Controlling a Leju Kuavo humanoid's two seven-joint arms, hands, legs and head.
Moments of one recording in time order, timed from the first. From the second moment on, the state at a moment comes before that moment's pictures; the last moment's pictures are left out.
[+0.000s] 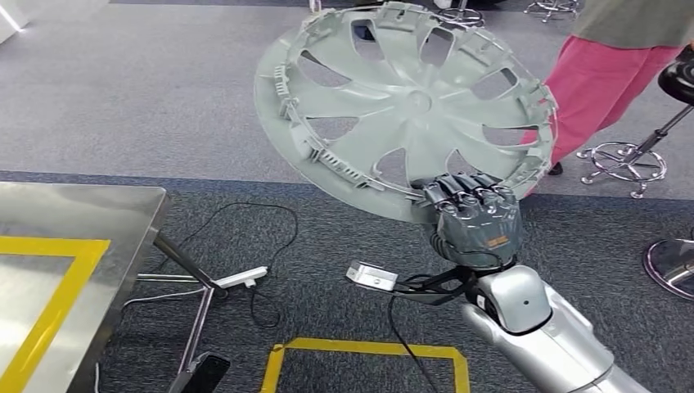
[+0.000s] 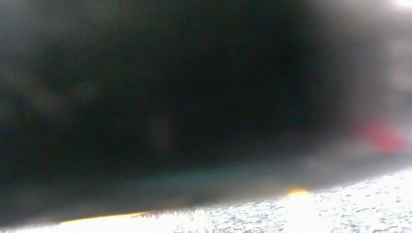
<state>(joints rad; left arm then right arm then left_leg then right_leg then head) 0.01 -0.06 0.00 -0.34 -0.41 0.12 -0.47 -0.35 -0.21 0.53 -1.52 1.57 -0.69 0.08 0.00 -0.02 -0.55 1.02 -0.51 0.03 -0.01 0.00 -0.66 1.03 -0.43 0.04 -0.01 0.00</state>
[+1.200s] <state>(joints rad) 0.00 -0.06 0.01 -0.34 -0.40 0.10 -0.47 -0.33 -0.20 0.50 -1.51 1.57 -0.69 0.08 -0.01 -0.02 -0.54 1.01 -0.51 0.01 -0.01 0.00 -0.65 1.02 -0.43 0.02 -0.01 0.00</state>
